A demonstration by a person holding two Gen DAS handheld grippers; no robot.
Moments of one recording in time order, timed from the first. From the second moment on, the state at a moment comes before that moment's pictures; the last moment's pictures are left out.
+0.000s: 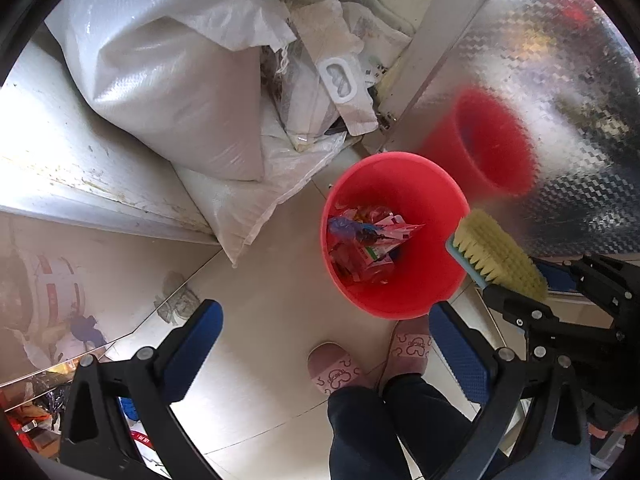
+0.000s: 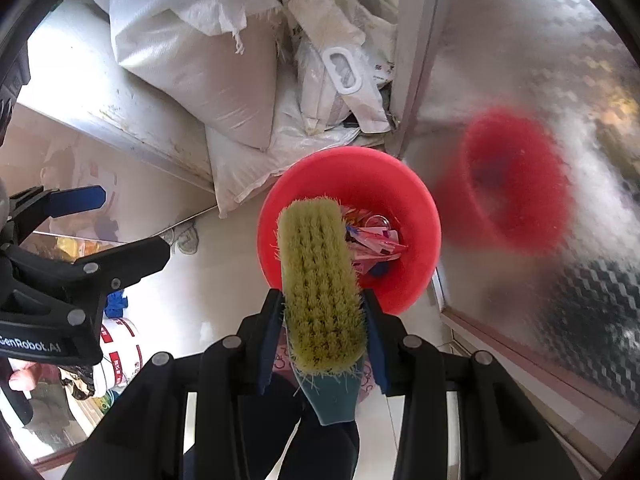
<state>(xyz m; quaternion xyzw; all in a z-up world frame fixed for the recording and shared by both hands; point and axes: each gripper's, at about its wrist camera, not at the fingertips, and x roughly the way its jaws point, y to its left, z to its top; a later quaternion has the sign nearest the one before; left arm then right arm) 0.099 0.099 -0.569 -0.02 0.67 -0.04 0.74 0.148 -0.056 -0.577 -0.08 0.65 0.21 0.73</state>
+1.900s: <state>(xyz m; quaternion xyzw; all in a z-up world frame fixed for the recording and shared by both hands) -0.059 0.038 0.022 -0.04 0.36 -0.05 0.93 -0.004 -0.146 -0.014 -0.12 0.32 0.11 0.93</state>
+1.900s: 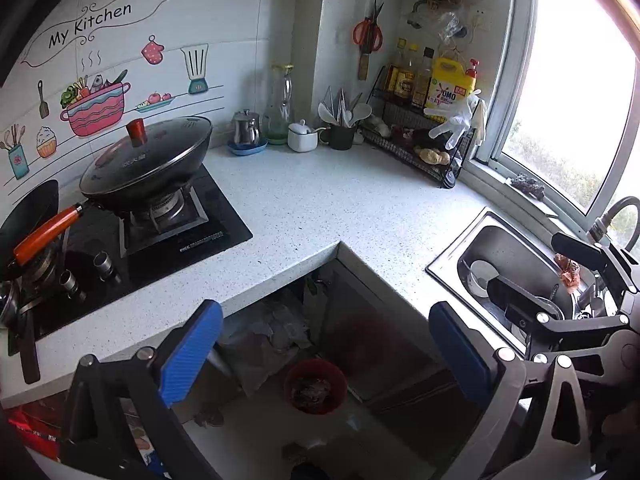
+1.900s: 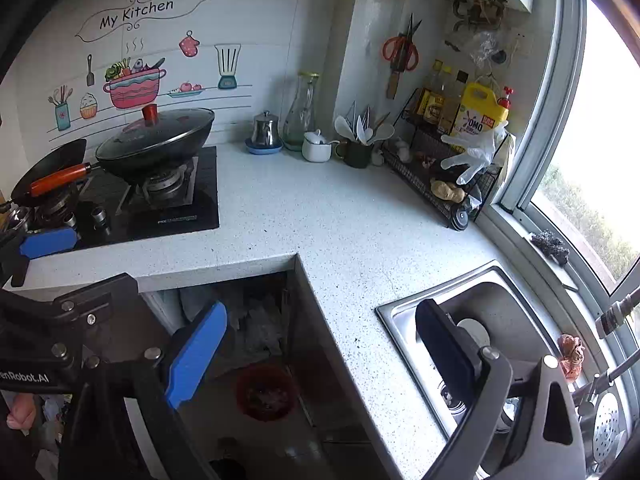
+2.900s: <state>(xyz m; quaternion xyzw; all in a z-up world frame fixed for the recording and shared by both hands) -0.122 0.021 0.018 -0.04 0.39 -0.06 0.92 -0.068 -0.158 -0.013 -0.10 0.33 0.08 0.94</state>
